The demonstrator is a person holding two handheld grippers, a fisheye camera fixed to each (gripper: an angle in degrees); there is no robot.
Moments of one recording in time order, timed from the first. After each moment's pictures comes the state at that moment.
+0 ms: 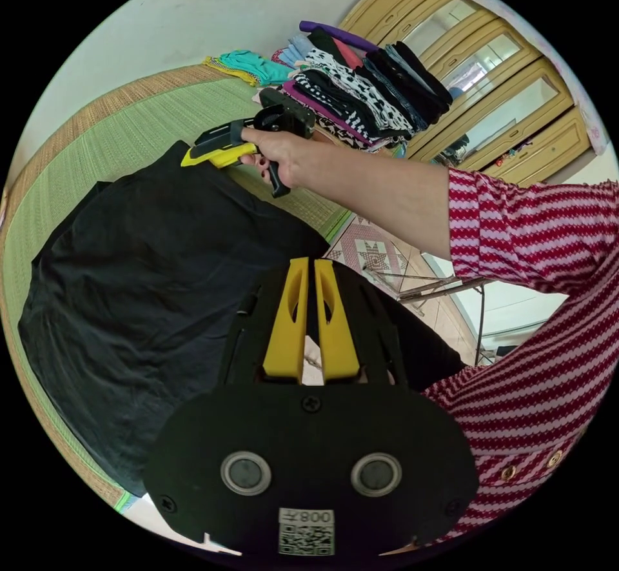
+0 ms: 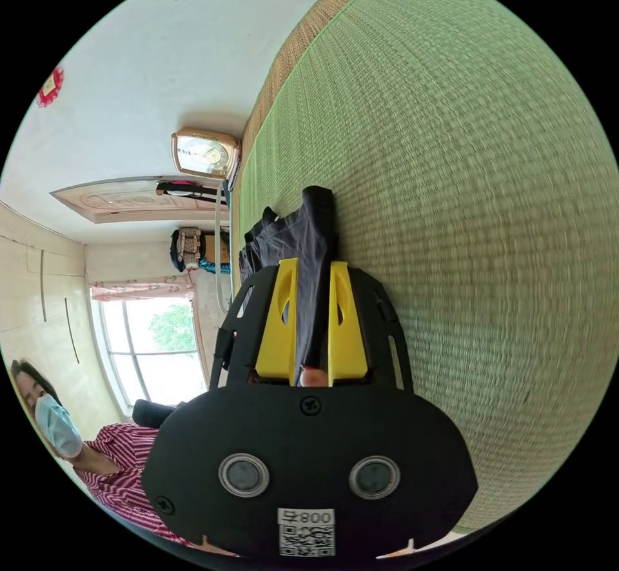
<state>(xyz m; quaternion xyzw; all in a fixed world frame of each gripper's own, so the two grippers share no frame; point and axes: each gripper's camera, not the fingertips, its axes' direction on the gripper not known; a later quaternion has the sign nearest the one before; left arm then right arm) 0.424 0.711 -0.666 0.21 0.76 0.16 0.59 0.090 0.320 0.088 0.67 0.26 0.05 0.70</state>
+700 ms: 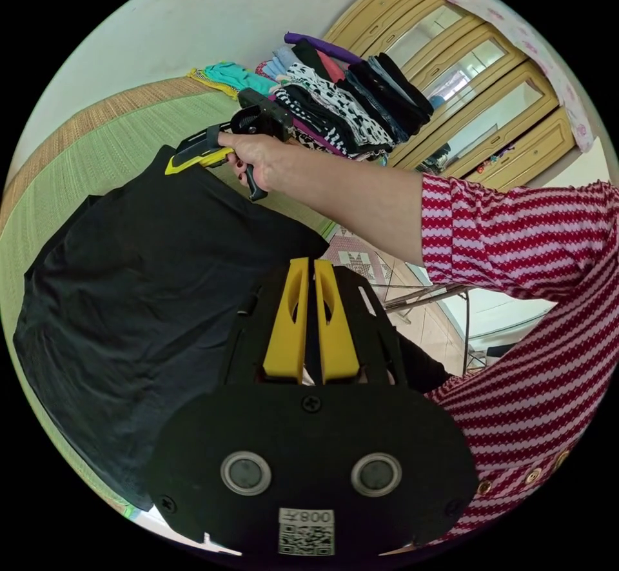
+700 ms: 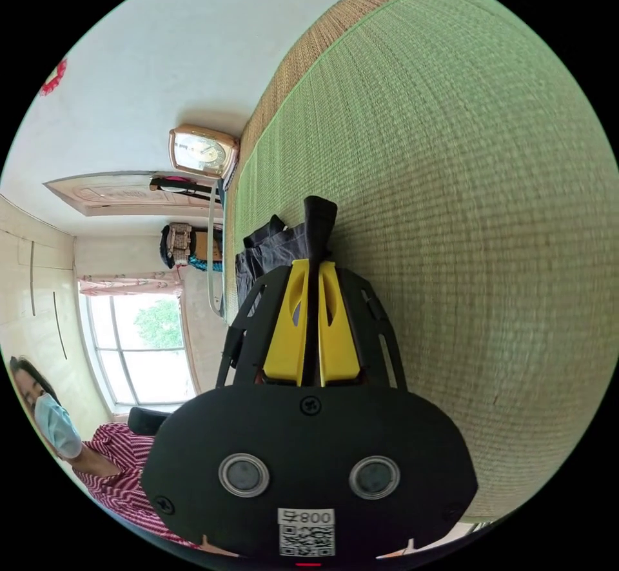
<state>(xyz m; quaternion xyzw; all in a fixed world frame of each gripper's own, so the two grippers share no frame) 0.373 0.719 -0.628 0.23 0.79 0.16 0.55 0.049 0.307 0.052 0.66 0.29 0.07 0.69</state>
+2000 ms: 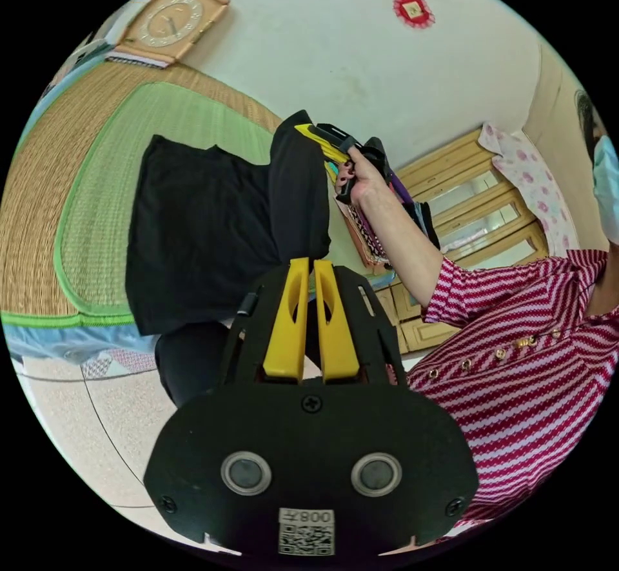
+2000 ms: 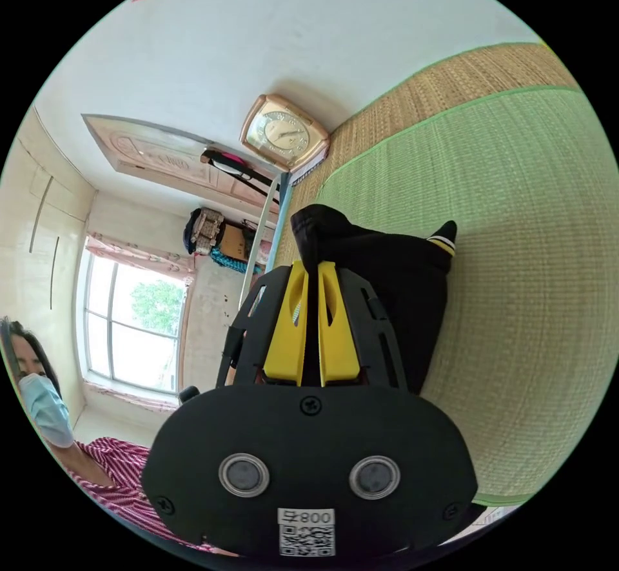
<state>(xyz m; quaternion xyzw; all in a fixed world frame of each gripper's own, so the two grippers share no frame) 0.124 0.948 -0.146 0.13 0.84 -0.17 0.49 -0.278 0.049 0.134 0.66 0.35 -0.04 0.67</state>
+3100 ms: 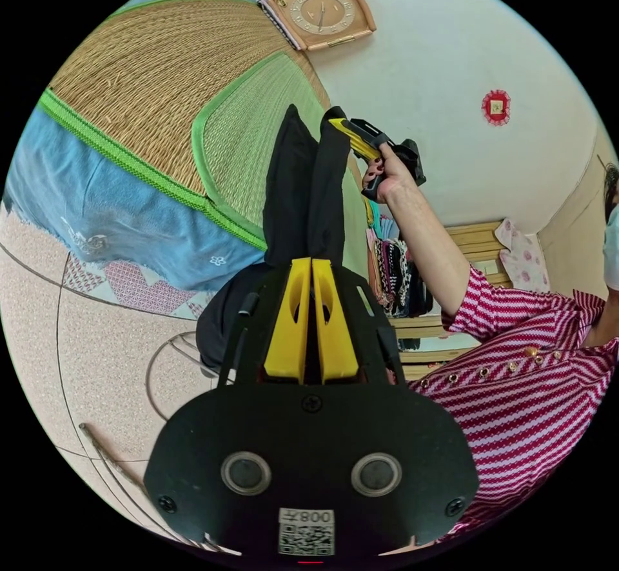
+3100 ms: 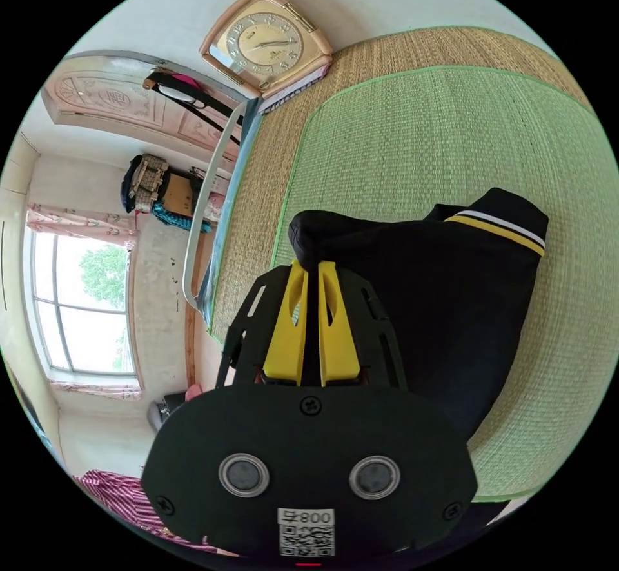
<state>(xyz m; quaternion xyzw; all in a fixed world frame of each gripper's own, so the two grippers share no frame) 0.055 1.023 0.183 0.00 0.86 -0.30 0.41 -0.409 -0.250 0.067 0.57 0.45 0.08 0.68</state>
